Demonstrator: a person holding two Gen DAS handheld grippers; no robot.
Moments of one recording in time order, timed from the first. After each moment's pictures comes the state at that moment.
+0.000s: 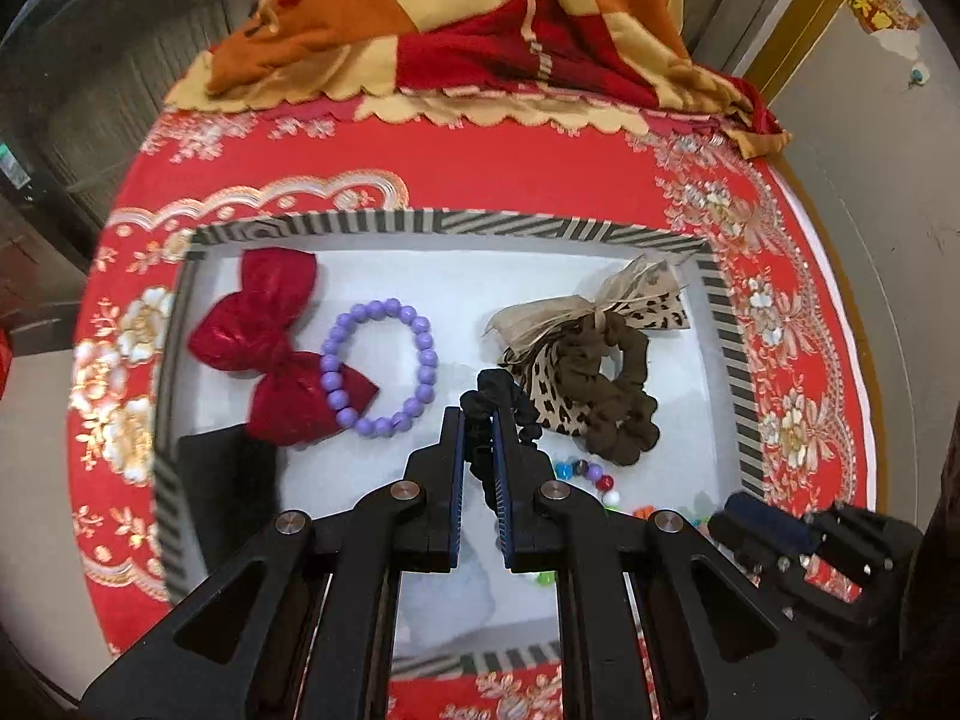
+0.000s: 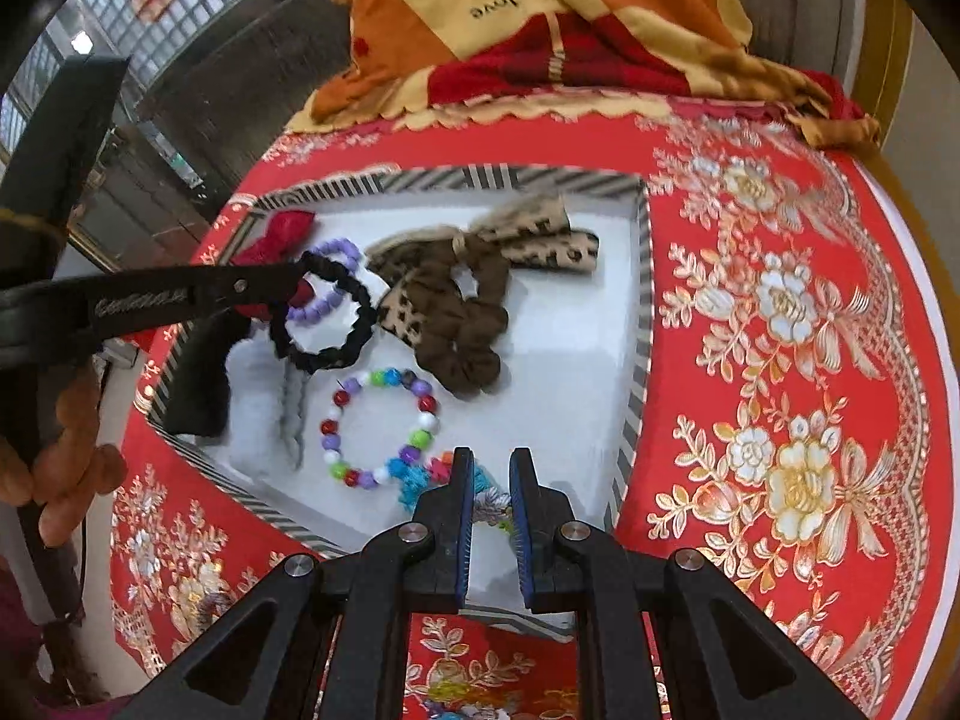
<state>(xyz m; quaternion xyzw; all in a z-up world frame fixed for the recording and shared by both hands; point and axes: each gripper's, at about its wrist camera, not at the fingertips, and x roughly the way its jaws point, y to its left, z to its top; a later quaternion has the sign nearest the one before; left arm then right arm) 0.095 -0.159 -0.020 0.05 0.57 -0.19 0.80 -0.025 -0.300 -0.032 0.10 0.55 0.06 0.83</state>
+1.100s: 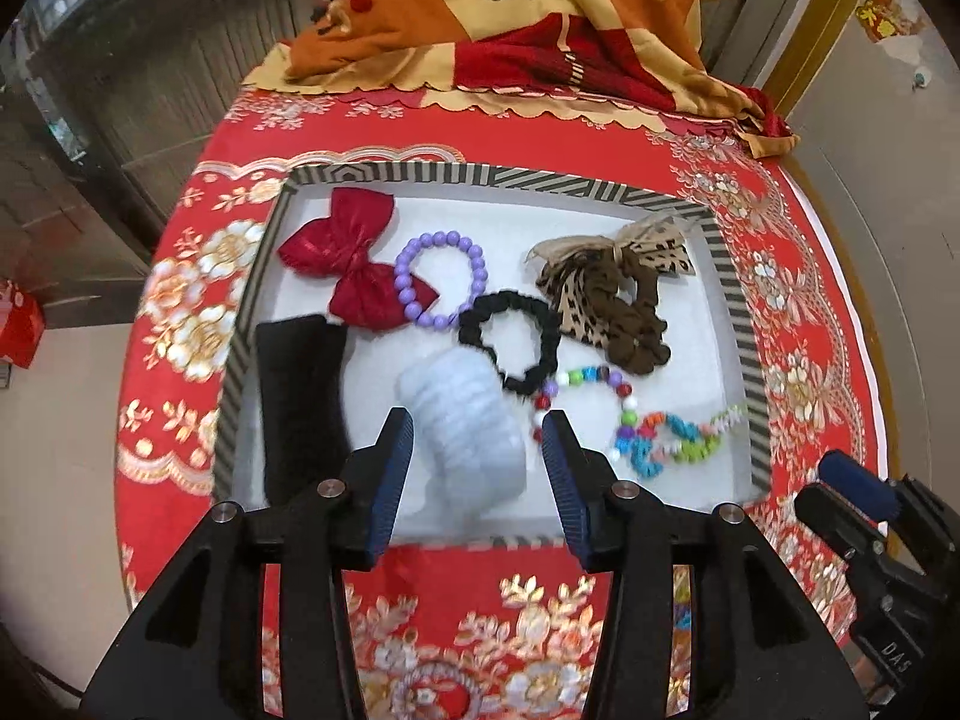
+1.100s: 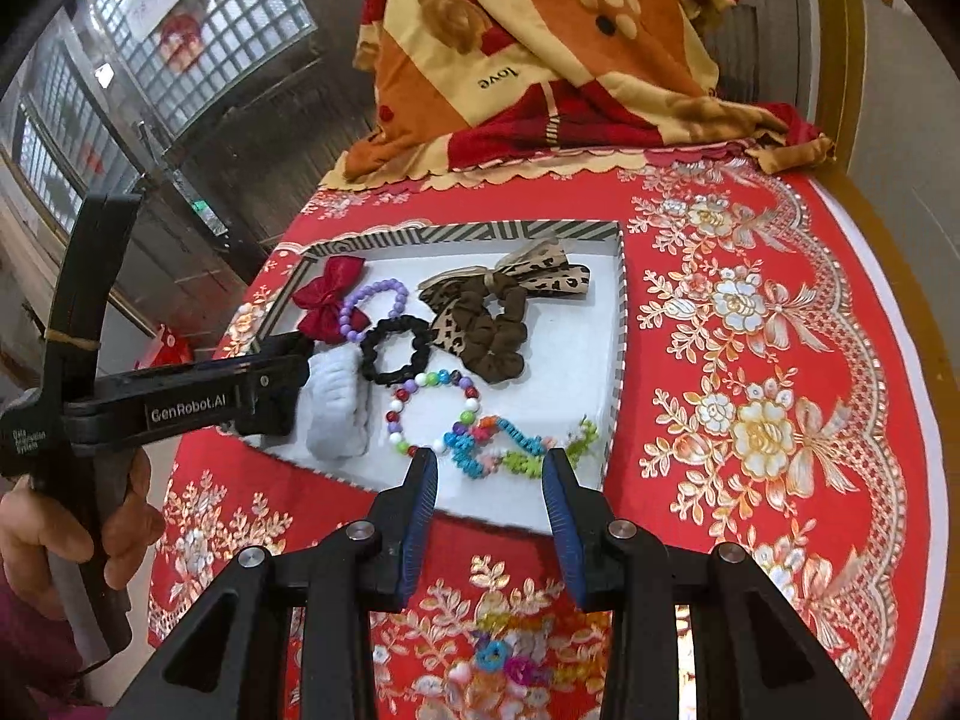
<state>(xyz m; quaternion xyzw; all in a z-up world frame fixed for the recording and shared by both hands) 0.022 -0.122 0.006 0.04 0.55 -0.14 0.83 -0.087 -0.295 0.021 0.12 0.48 0.05 0.87</state>
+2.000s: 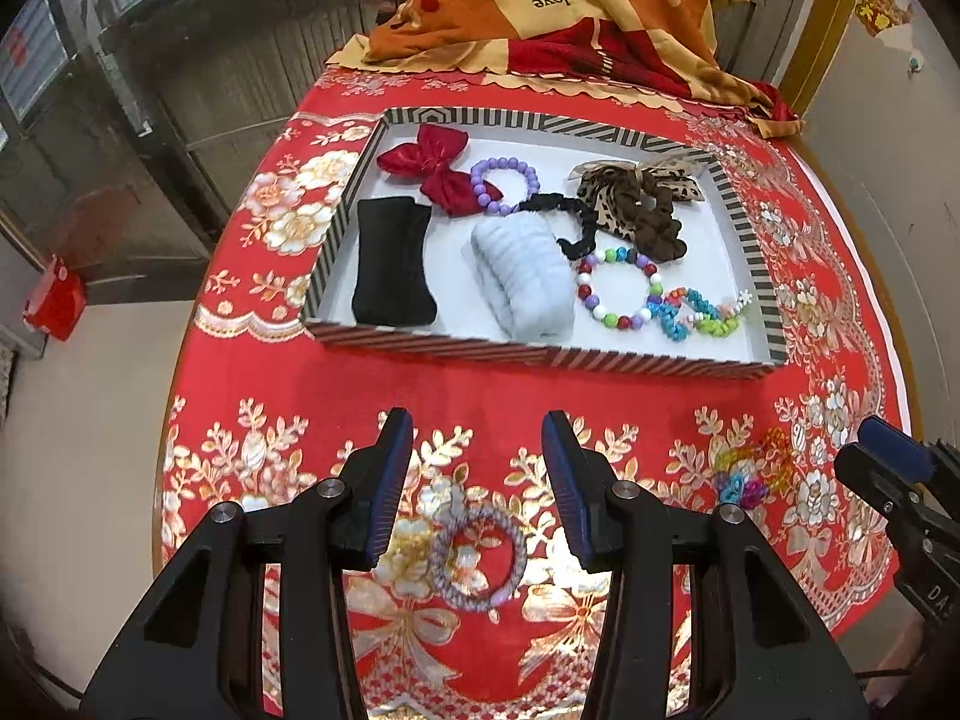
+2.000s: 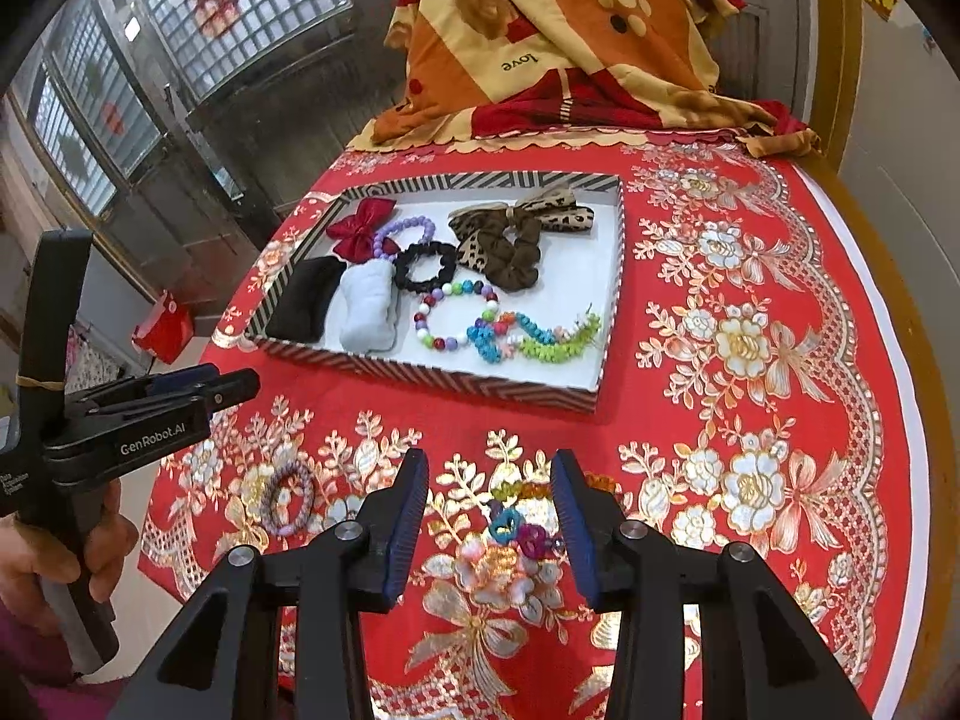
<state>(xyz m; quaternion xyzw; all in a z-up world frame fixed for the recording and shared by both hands) -0.081 -0.081 0.006 0.05 0.52 -0.09 0.85 -0.164 -0.278 0.021 0.10 0.49 0.06 0.86</state>
